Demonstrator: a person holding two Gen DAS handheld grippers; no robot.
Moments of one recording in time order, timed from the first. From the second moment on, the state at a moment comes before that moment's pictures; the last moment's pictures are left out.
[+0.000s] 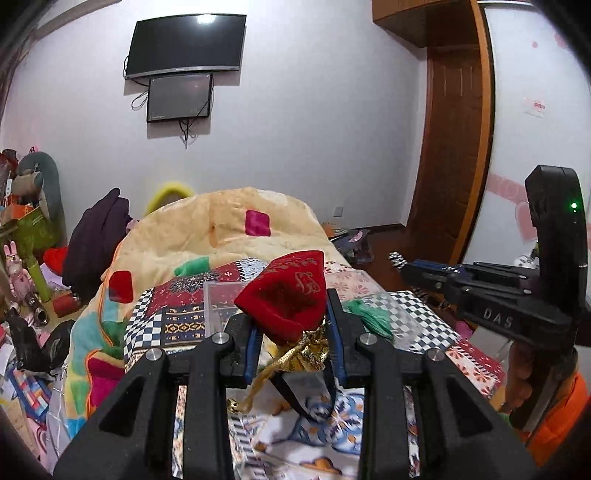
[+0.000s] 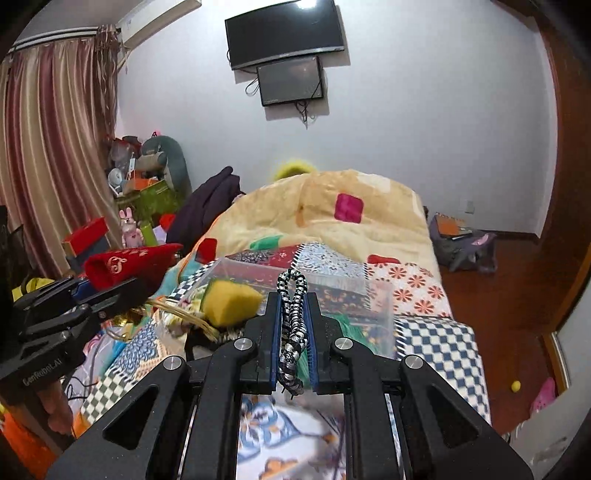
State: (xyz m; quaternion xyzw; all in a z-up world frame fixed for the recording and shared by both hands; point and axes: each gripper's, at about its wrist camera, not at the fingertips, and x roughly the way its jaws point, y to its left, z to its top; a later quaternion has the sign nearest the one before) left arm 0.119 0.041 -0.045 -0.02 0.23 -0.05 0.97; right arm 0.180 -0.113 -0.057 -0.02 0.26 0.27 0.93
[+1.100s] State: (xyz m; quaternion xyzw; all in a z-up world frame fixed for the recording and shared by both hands) left arm 0.140 0.058 -0.082 -0.05 0.28 -0.05 0.96; right arm 0.194 -0.120 -0.076 -0.03 0.28 0.27 0.92
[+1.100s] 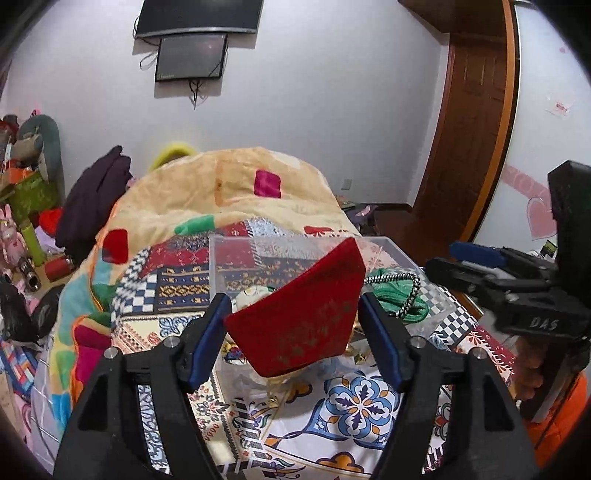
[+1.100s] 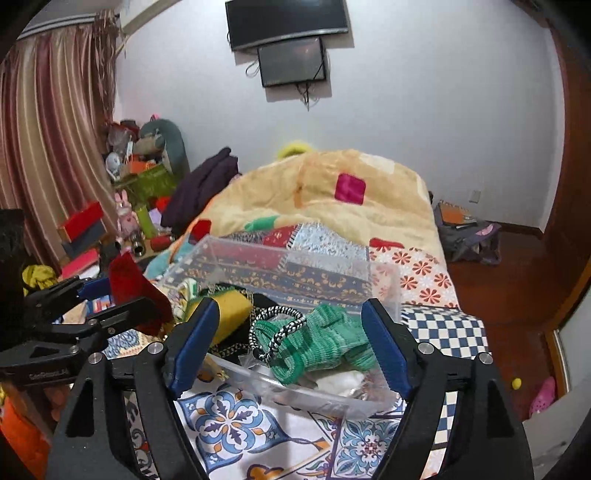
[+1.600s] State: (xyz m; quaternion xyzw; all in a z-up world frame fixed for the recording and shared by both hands) left arm 0.149 0.055 -0.045 -0.03 0.26 -0.06 0.96; right arm 0.186 -0.133 -0.068 -0.01 0.25 0.27 0.93
